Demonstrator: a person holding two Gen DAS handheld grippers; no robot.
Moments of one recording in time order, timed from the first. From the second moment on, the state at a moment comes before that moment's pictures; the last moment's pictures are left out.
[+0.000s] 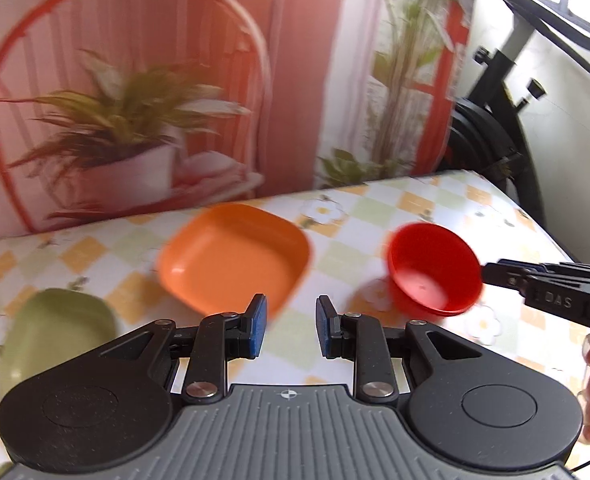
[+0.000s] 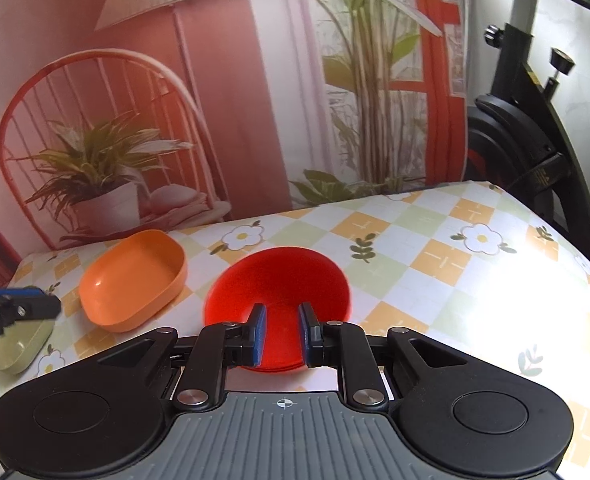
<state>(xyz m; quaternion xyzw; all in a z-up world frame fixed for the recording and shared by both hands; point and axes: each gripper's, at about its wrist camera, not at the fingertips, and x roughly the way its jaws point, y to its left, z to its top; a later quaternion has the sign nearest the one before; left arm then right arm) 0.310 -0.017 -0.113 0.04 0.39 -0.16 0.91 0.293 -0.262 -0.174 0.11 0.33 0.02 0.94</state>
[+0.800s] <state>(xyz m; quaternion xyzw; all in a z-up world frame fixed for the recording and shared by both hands) 0.308 0.160 -0.090 0.02 0.38 -0.06 0.92 0.326 -0.122 -0.165 0.06 0.36 0.10 0.92</state>
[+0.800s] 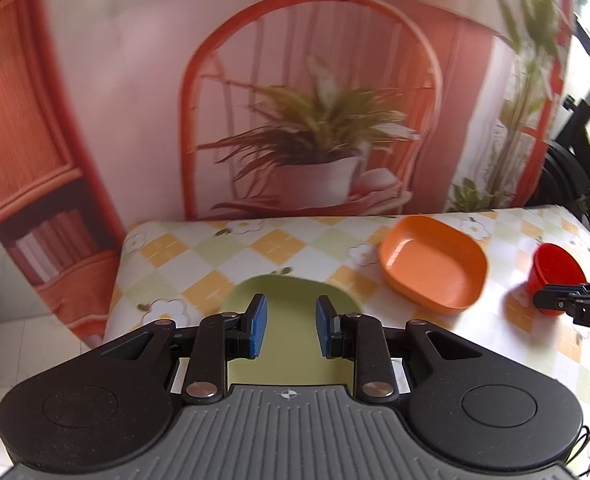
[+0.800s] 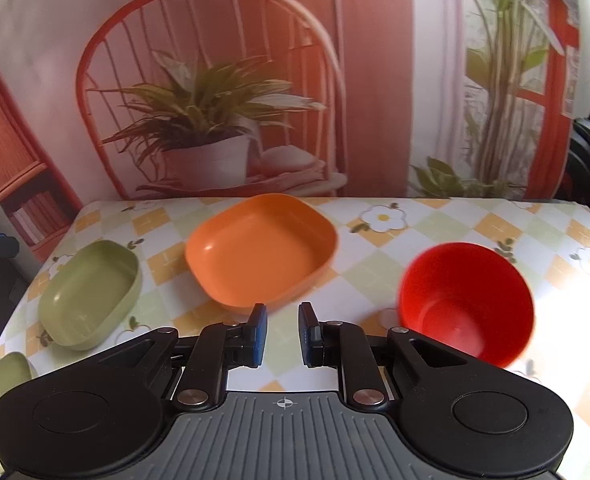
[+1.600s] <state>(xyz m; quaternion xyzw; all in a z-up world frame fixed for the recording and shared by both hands) 0.311 0.234 -0.161 -0.10 0.44 0.00 0.89 0.411 0.010 -0.188 0.01 0.38 0.16 0.91</state>
